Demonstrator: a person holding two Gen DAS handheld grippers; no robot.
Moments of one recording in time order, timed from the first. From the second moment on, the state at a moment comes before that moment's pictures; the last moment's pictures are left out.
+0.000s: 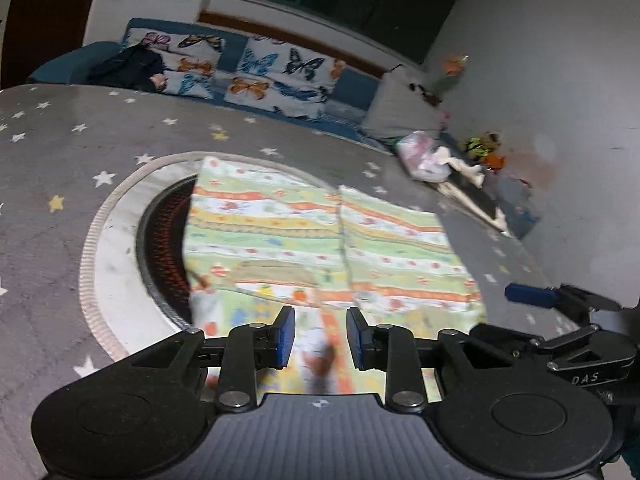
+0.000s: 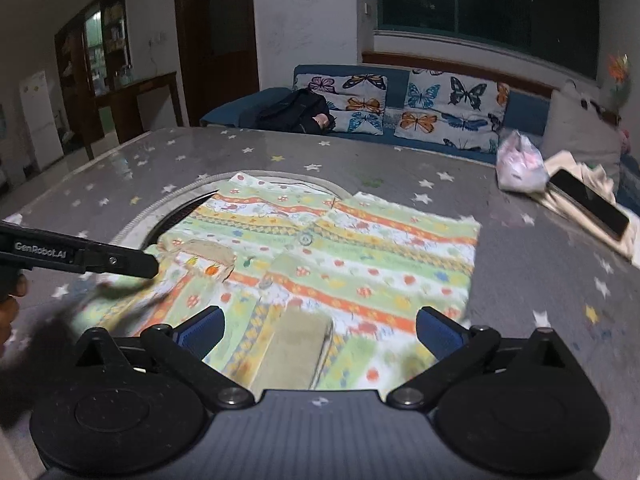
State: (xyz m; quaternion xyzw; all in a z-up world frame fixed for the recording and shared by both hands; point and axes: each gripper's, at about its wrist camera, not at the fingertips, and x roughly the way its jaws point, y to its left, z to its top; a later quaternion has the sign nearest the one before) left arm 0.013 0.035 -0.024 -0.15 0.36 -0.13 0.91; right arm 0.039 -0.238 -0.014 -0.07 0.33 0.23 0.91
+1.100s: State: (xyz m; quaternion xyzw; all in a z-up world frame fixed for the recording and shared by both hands) left arm -0.022 0.006 -0.028 -0.03 0.36 -0.13 0.92; right arm 0.018 -0.222 -0.038 -0.18 0.34 0.21 0.90
